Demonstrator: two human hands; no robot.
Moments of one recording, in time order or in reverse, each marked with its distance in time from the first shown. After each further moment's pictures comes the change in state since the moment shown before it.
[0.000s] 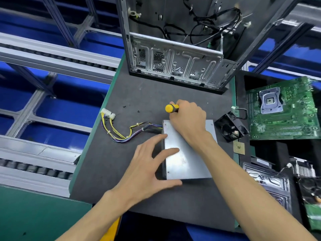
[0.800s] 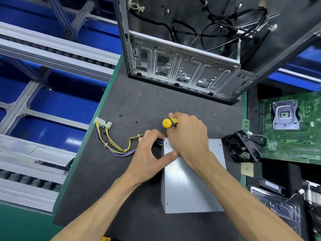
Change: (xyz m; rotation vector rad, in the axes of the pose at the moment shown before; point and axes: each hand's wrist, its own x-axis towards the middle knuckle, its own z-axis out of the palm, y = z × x) left_hand 0.085 -0.045 0.012 -0.478 0.132 -0.373; right_hand 0.016 -0.005 0.012 0.000 -0.076 -0.046
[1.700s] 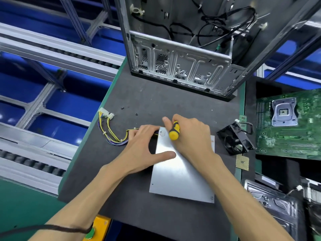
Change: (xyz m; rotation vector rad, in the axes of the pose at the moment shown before) left_hand -0.019 0.015 -0.011 0.408 -0.104 0.051; right_hand -0.035 0.026 -0.013 -0.056 0.033 -0.211
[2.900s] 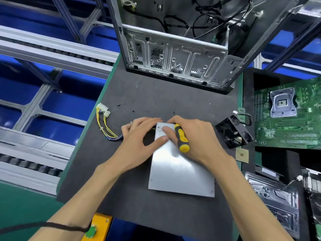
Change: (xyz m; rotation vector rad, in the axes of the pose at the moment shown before) left_hand -0.002 0.004 -0.002 -0.019 0.061 -0.046; right_hand -0.017 0.022 -0.015 0.077 -0.159 -0.127
